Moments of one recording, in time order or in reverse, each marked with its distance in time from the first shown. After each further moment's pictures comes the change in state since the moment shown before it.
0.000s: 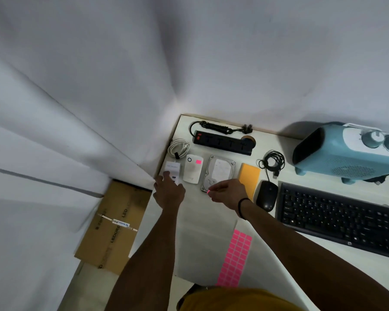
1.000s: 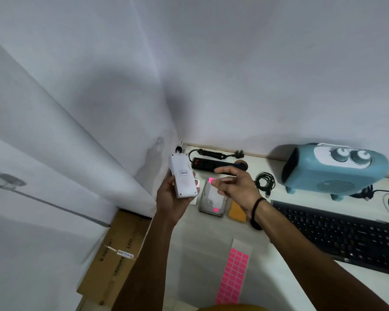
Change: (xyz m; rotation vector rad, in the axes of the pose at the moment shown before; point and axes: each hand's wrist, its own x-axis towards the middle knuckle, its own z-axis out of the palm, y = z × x) left_hand -0.080 0.065 -0.098 -1.745 -0.669 0.005; right_hand -0.080 -0.073 -0.071 0.394 -0.070 -0.288
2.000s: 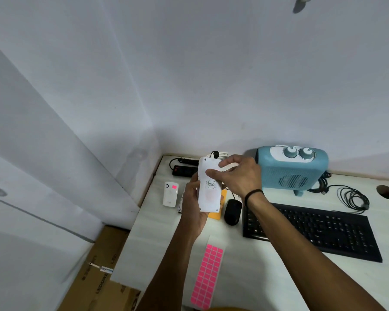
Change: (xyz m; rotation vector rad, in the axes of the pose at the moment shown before) left_hand -0.093 -0.106 0.114 0.287 -0.148 0.114; right_hand -0.097 -0.055 -0.058 -0.429 0.453 -0.241
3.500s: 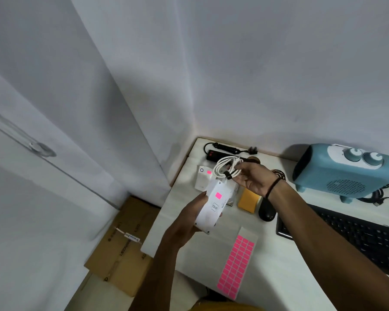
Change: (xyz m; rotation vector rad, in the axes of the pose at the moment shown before) left_hand -0.043 0.037 -0.144 0.438 -0.038 -0.313; right_hand 0.058 0.044 0.114 0.653 -0.599 0.632
